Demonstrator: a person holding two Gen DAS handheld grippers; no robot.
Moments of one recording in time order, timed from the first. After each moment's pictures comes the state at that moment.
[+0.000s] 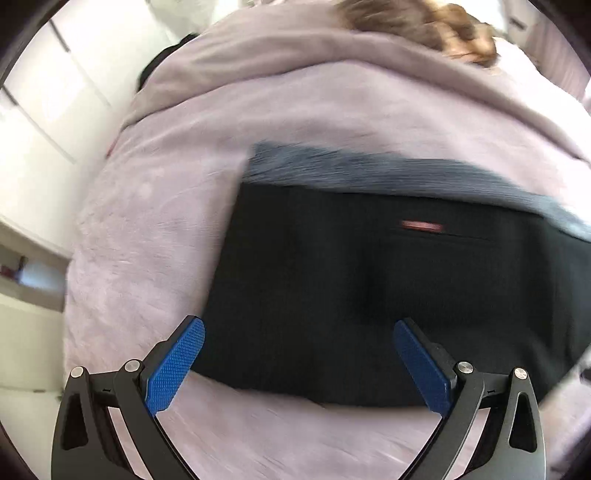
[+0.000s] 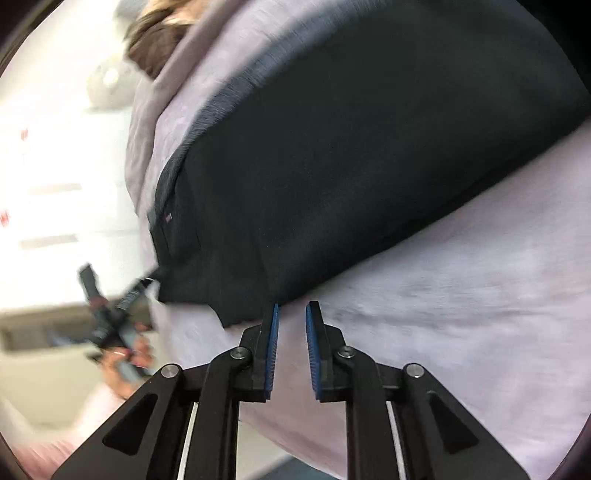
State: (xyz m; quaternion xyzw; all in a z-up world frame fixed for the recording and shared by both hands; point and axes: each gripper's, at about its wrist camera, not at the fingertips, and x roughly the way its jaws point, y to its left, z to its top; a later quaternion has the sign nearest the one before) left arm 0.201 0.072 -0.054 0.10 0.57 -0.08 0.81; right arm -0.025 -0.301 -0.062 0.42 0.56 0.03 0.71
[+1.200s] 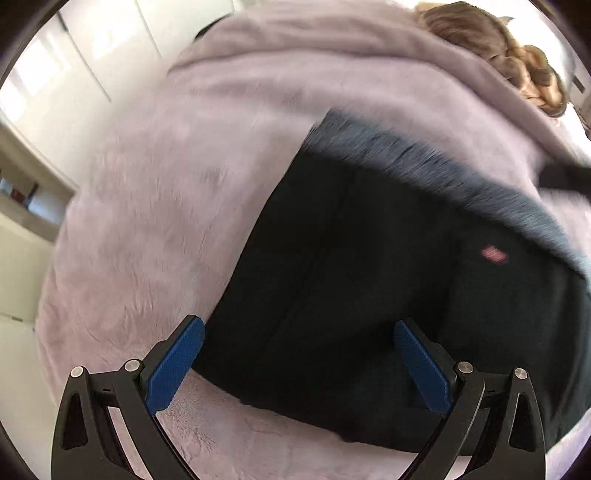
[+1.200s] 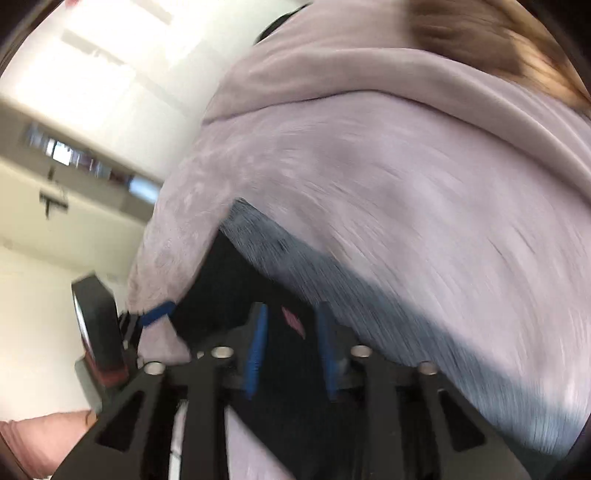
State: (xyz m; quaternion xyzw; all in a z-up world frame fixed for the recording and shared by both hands) left arm 0.212 0.111 -0.093 0.01 0.59 0.02 0.81; right arm 0.249 -0.115 0.000 0.09 0.60 0.25 0.76
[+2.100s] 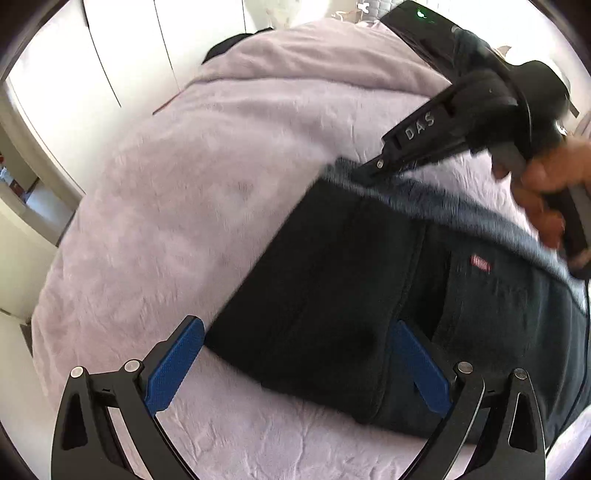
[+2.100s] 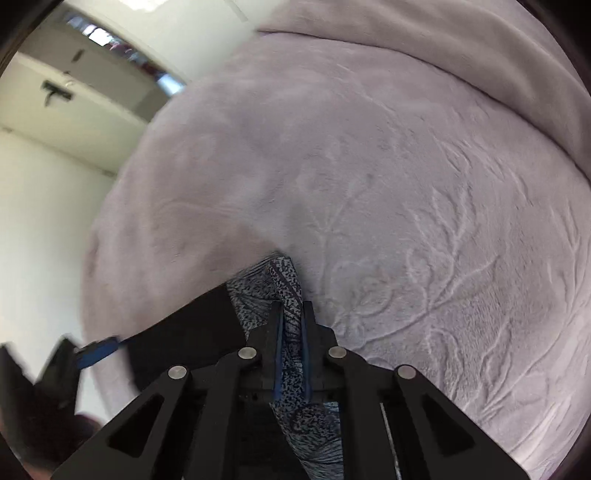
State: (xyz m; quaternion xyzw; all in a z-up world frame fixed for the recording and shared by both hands) left arm 0.134 0.135 -0.073 -0.02 0.54 0.02 0.84; right arm 0.344 0.021 -0.082 -0.06 0.64 0.34 0.69
